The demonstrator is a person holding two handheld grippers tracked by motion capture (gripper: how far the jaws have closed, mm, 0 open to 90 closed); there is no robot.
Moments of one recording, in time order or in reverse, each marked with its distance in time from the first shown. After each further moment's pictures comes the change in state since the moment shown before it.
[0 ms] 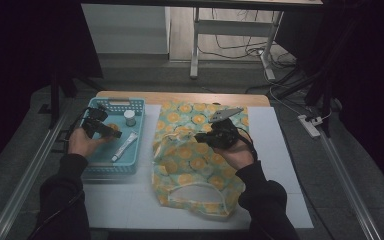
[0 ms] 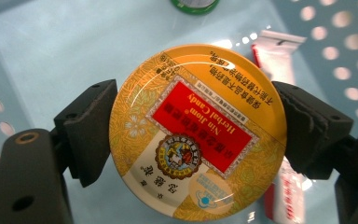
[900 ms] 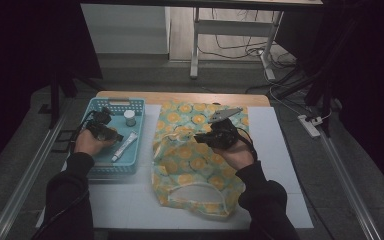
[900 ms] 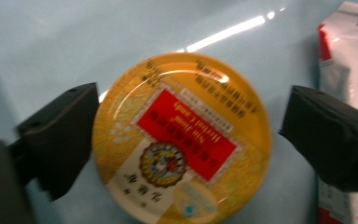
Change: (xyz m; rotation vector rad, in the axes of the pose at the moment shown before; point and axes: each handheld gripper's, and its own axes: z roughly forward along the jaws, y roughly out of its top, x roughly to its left) left arm 0.009 0.001 0.037 0.106 0.091 -0.026; right arm 0.002 0.001 0.000 0.009 0.002 0.000
